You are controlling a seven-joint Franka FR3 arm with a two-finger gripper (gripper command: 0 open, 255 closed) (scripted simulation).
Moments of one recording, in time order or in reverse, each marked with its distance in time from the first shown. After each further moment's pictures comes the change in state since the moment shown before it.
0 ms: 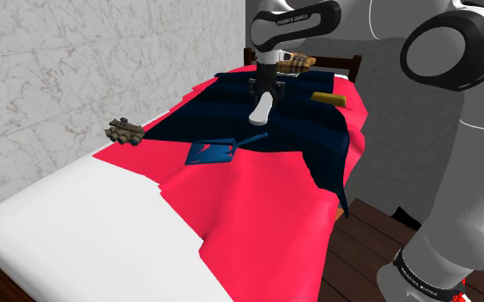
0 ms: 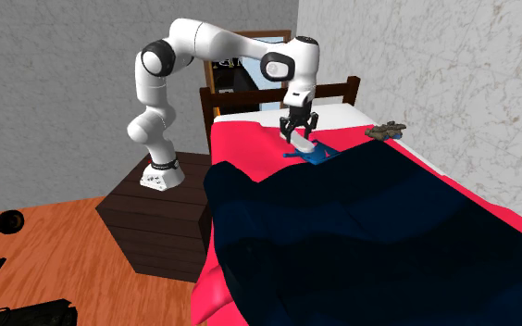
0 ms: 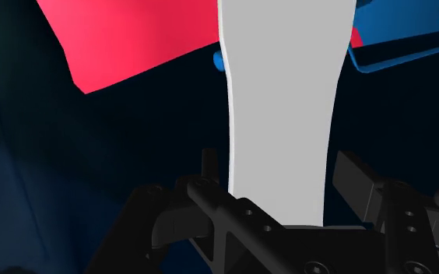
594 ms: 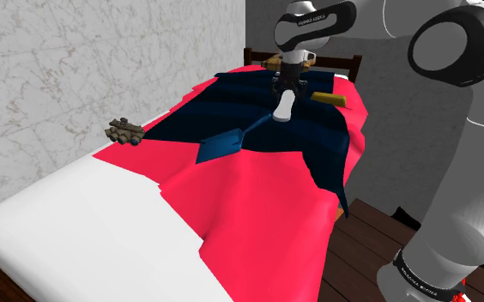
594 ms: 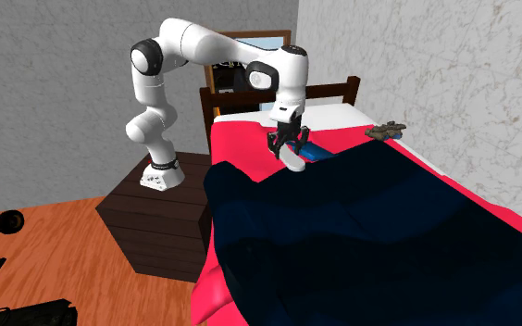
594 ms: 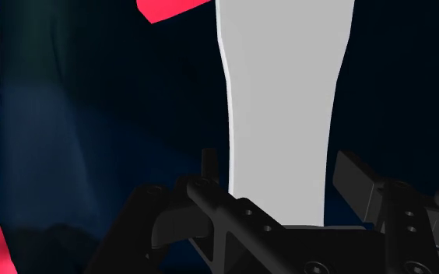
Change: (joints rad) arm -0.105 -0.040 -0.064 -0.076 0.015 0.034 -0.171
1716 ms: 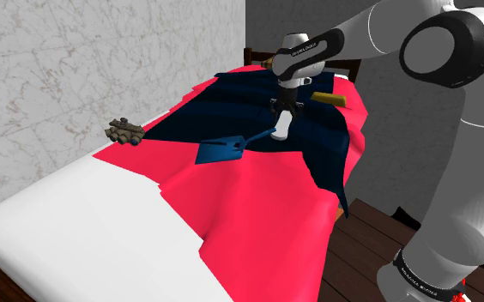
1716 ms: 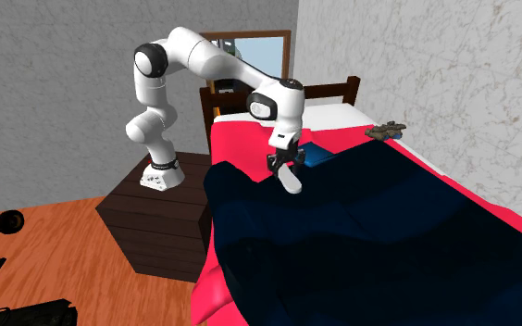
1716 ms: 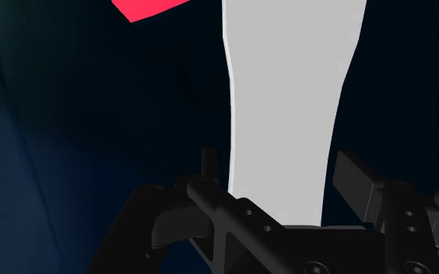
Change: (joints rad) arm 0.001 0.040 0.002 -0.173 0.006 0.213 -0.006
